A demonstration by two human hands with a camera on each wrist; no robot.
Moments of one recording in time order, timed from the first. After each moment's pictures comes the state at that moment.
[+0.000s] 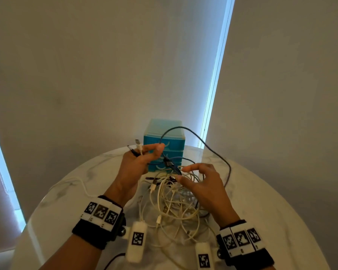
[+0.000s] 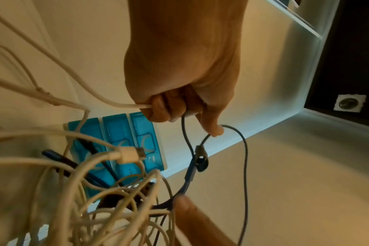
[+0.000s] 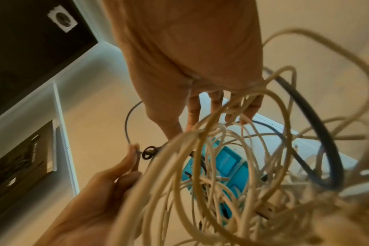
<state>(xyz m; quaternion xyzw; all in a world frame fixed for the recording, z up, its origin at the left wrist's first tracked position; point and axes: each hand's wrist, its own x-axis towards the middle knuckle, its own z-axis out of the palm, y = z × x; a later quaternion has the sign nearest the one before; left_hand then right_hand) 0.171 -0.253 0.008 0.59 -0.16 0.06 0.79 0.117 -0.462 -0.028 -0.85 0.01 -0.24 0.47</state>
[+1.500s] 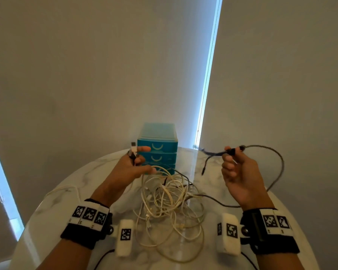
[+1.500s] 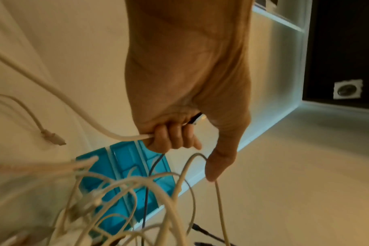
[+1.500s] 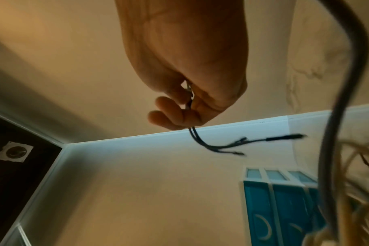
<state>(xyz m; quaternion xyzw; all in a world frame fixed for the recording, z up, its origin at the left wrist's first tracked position) 0.190 -0.233 0.000 0.68 -0.19 -0.01 0.71 0.090 -0.532 0.038 -0.39 0.02 -0.15 0.91</state>
